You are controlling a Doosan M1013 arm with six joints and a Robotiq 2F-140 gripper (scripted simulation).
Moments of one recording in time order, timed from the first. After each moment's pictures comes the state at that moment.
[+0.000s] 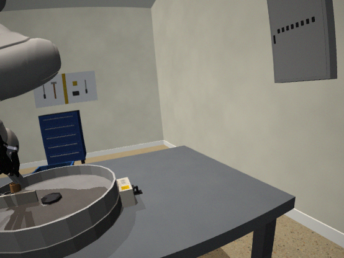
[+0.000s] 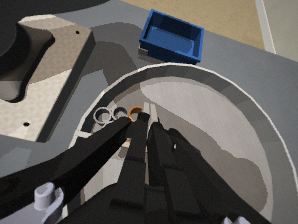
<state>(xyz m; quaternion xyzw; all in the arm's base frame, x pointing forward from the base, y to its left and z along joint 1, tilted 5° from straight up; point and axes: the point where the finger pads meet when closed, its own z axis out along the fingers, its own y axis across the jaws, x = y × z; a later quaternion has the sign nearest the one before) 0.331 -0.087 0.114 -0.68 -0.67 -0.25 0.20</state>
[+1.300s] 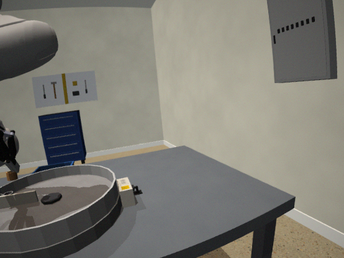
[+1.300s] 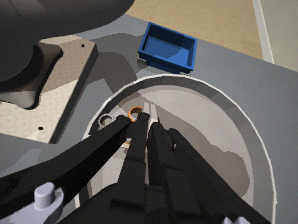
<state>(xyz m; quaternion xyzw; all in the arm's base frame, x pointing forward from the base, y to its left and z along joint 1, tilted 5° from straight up) 0.329 -0.085 0.154 -0.68 -0.67 -0.25 0.20</state>
